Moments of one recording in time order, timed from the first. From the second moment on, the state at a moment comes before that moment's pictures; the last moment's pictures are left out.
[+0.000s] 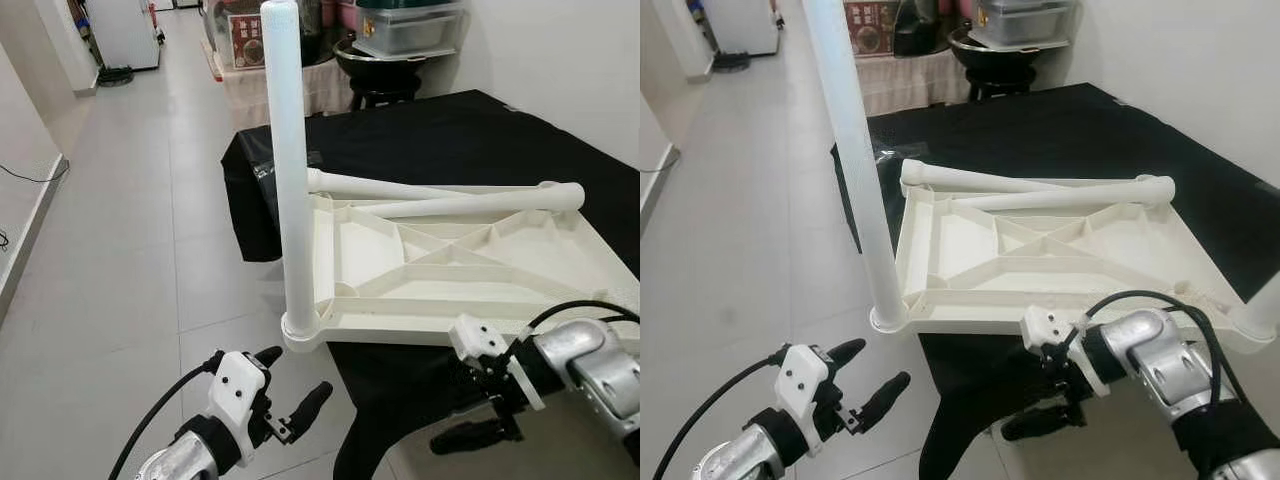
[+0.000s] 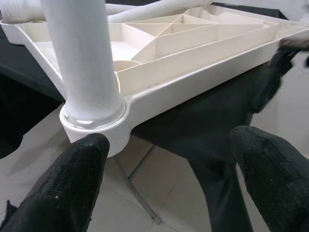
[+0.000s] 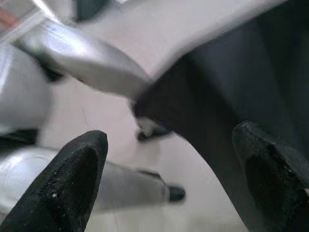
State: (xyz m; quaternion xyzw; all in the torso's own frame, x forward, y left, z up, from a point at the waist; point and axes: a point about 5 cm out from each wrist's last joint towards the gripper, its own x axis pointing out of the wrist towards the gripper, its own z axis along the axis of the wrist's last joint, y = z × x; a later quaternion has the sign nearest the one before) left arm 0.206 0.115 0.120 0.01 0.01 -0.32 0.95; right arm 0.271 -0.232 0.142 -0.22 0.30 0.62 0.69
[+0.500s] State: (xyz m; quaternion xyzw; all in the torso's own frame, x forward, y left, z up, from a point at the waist) left arm 0.204 0.115 0.119 0.01 0.01 -0.33 0.94; right arm 0.279 -0.265 0.164 -0.22 0.29 0.55 0.75
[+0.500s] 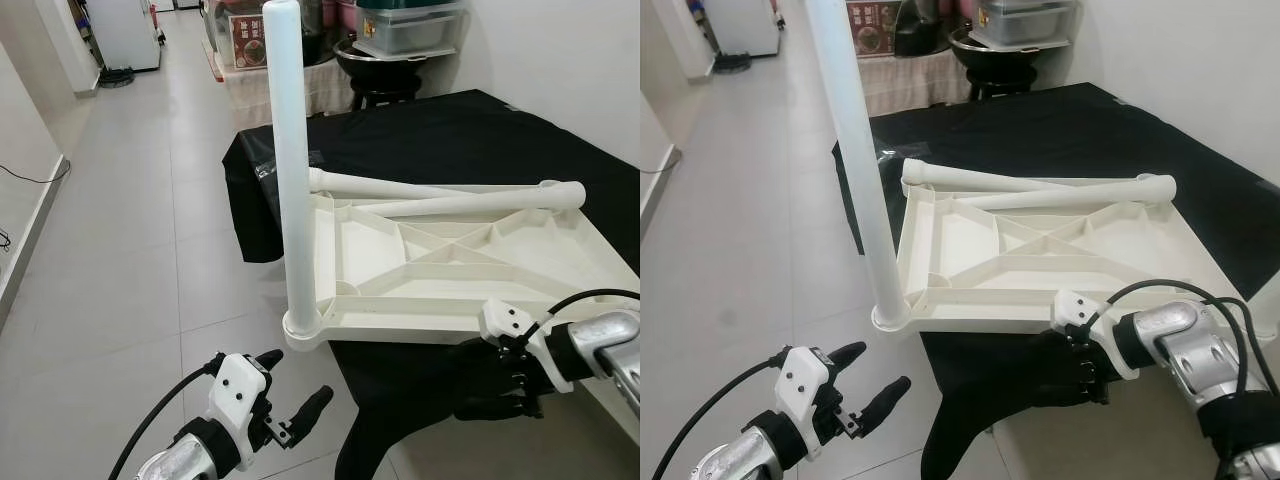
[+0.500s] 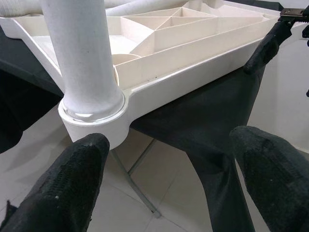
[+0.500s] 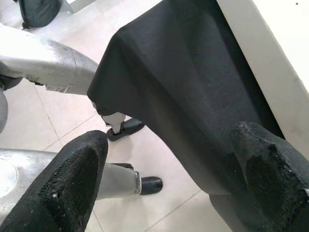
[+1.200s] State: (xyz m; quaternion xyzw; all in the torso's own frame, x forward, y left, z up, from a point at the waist) left arm 0.204 0.116 0.125 0.02 0.01 -0.33 0.94; right arm 0.339 -0.257 0.159 -0.28 0.29 0.37 0.84
